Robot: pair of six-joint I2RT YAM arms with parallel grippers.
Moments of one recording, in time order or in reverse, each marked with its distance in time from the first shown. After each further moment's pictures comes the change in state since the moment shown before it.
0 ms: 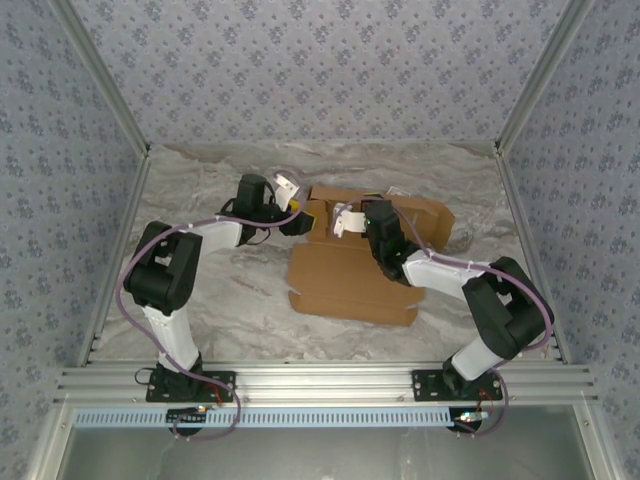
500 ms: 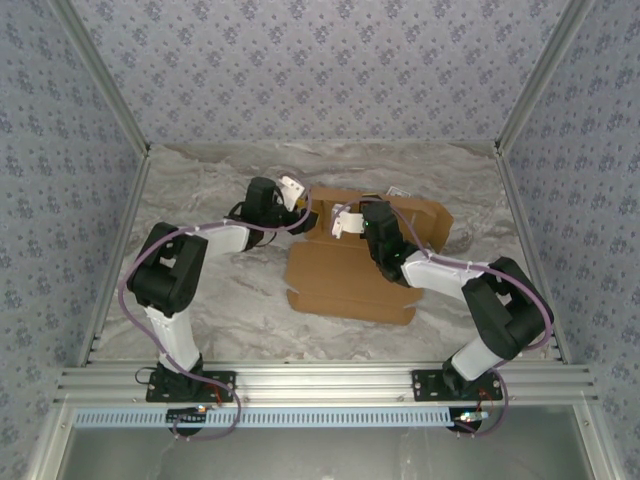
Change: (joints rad) left arm -0.060 0.000 -0.013 0.067 -0.224 -0.024; right arm 0.013 0.000 0.000 -0.001 0.010 0.001
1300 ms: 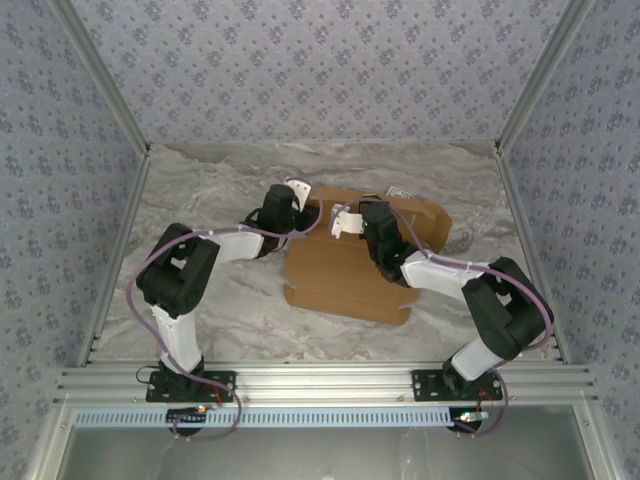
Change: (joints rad) left arm -0.110 0.028 0.002 0.048 -0.403 -0.133; right arm 0.006 -0.001 0.000 -0.008 0.007 0.016
